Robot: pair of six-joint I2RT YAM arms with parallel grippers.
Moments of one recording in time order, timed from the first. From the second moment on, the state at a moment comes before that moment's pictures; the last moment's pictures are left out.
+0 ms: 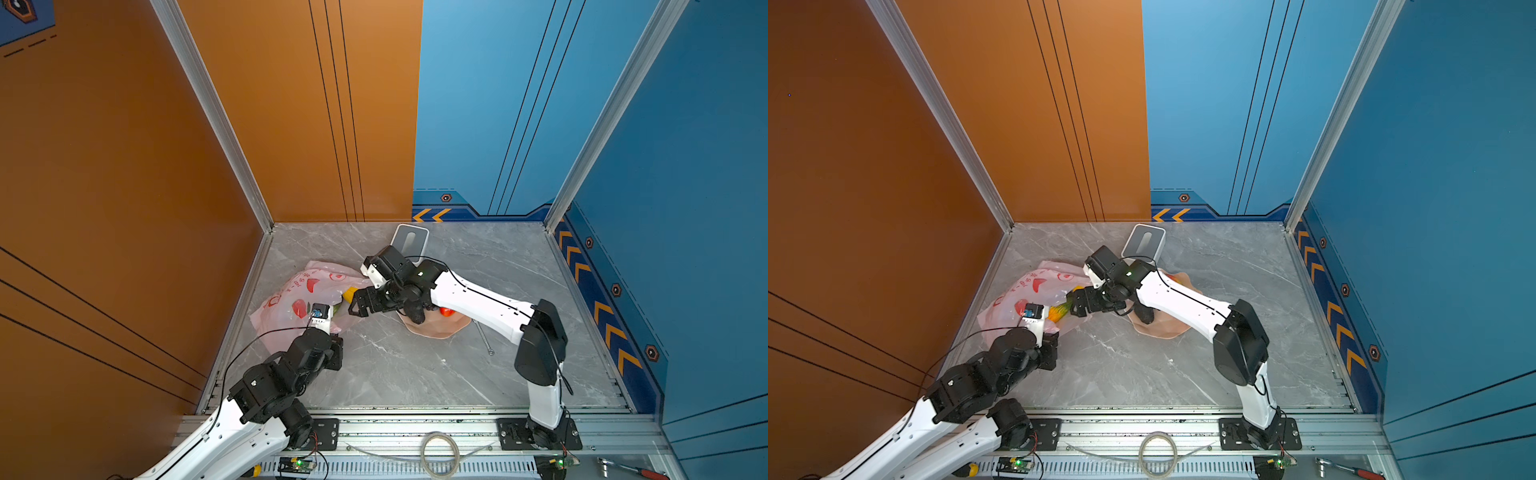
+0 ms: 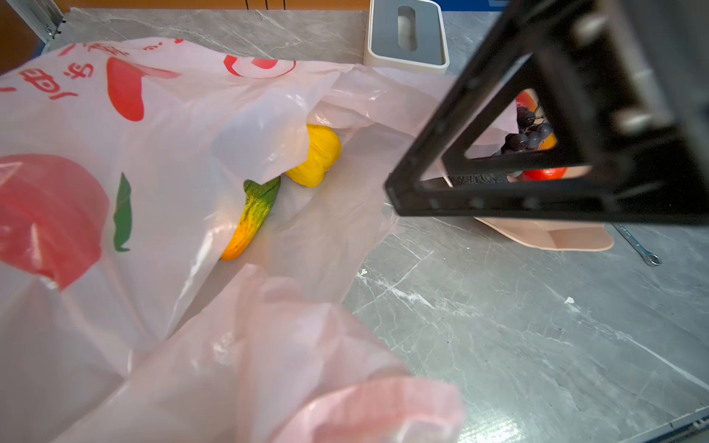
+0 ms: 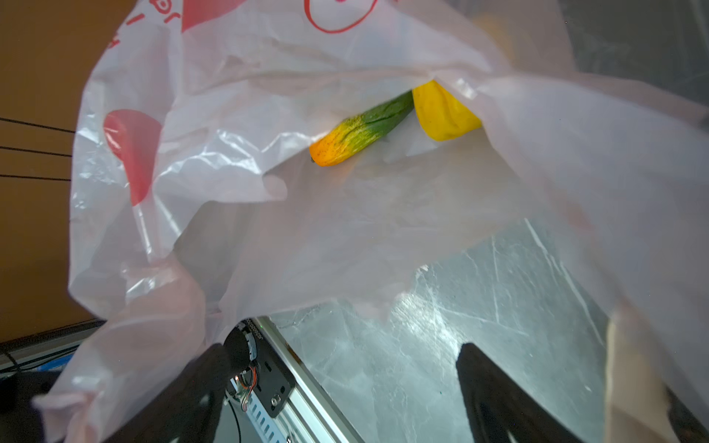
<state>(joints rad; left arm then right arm) -0.78 0.52 0.64 -0.82 -0.40 -0.47 0.92 1.91 1.77 -0.77 -0.29 0.56</state>
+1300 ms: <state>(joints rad) -0.78 0.56 0.64 -0.82 -0.40 -0.47 0.64 1.86 1.61 -1.19 0.22 -0.04</state>
